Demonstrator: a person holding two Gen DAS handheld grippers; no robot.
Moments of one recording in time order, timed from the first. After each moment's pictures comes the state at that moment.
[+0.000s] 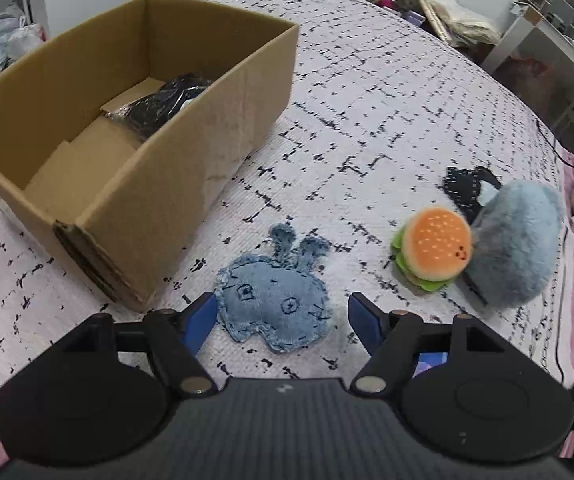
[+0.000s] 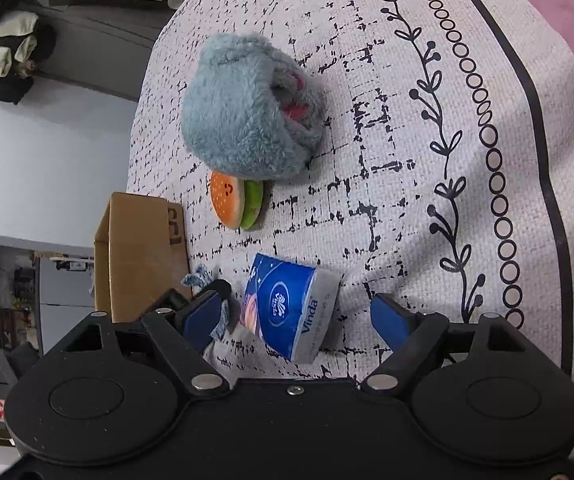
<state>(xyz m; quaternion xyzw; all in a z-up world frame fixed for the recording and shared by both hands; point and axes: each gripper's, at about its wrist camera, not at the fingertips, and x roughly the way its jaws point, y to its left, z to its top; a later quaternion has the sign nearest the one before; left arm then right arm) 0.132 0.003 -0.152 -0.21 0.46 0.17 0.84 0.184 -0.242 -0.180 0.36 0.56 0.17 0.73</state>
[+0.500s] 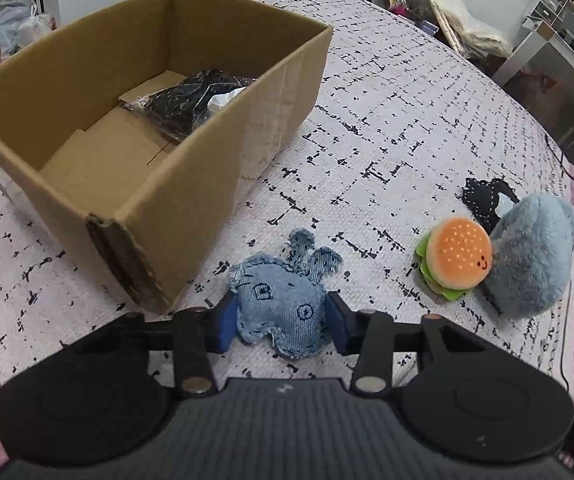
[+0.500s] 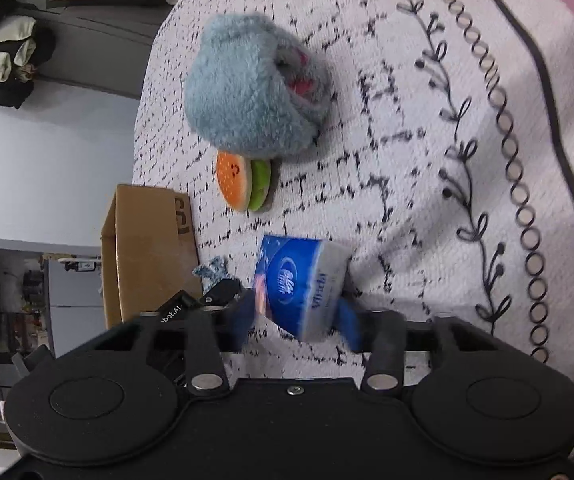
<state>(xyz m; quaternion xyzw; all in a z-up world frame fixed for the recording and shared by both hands) 0.124 0.017 -0.156 -0.23 0.45 0.17 0.84 0.178 -0.234 -0.188 0.38 0.57 0.18 0.71</state>
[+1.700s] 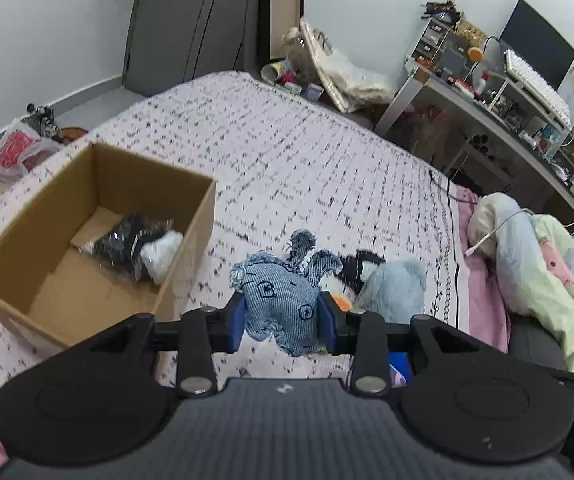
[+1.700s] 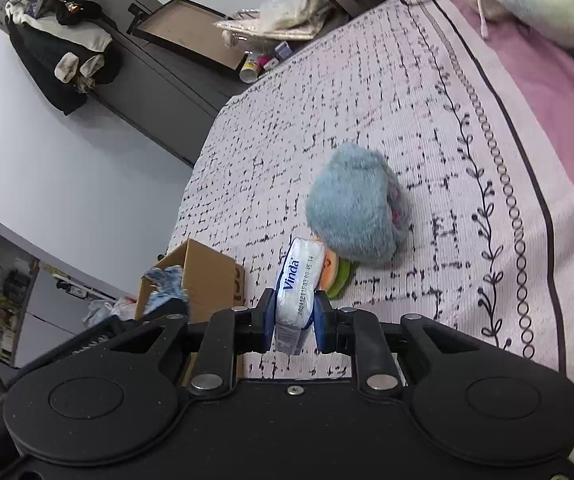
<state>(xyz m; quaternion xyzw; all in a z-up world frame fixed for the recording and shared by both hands) 0.110 0.020 -0.046 -0.19 0.36 0.04 0.91 0.157 -0.214 -0.095 0.30 0.42 0.17 0.84</state>
